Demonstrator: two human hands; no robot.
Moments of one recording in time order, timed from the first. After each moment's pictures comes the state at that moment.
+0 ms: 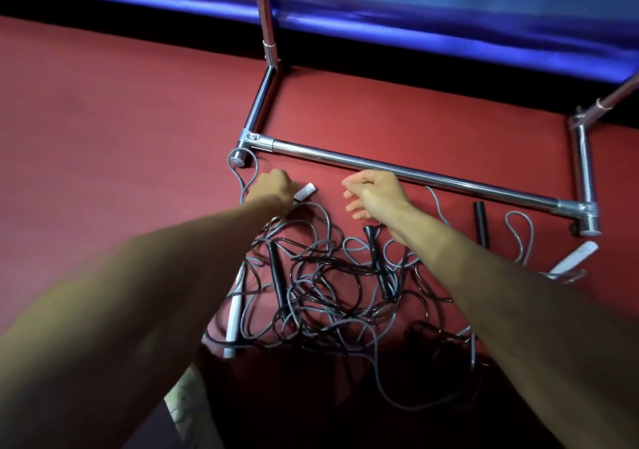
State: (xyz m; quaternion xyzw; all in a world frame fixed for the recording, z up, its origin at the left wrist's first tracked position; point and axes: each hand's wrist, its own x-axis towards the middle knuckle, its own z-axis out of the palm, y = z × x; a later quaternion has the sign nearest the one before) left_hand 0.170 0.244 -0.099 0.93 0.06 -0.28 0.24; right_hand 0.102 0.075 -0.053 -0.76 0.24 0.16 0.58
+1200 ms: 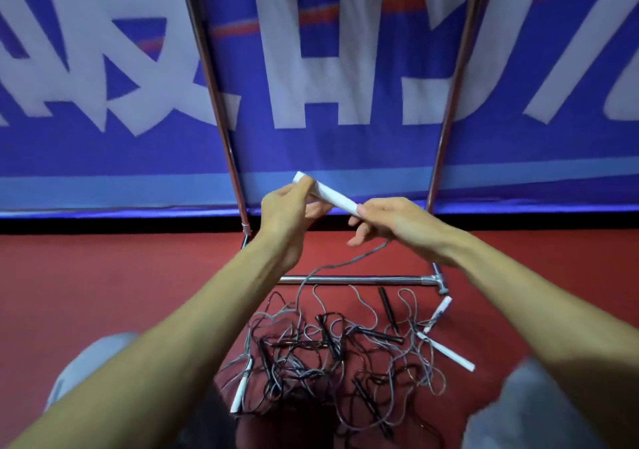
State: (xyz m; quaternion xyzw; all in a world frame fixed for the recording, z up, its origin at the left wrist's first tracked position) left_hand -0.015 0.162 0.297 0.61 -0.03 -0.11 0.78; right_hand -0.083 0.005 0.292 -0.81 0.02 0.03 0.58
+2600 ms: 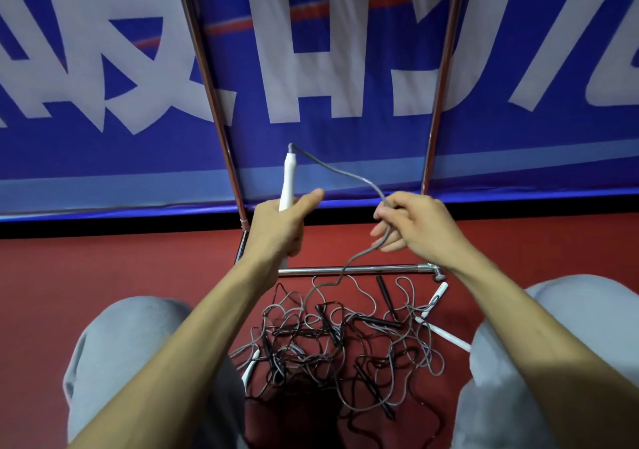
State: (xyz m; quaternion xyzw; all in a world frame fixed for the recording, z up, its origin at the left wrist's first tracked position) left_hand -0.064 0.198 0.281 0.71 -0.09 -0.10 0.69; right_hand -0.132 0.008 0.268 -0.84 0.09 -0.13 0.52
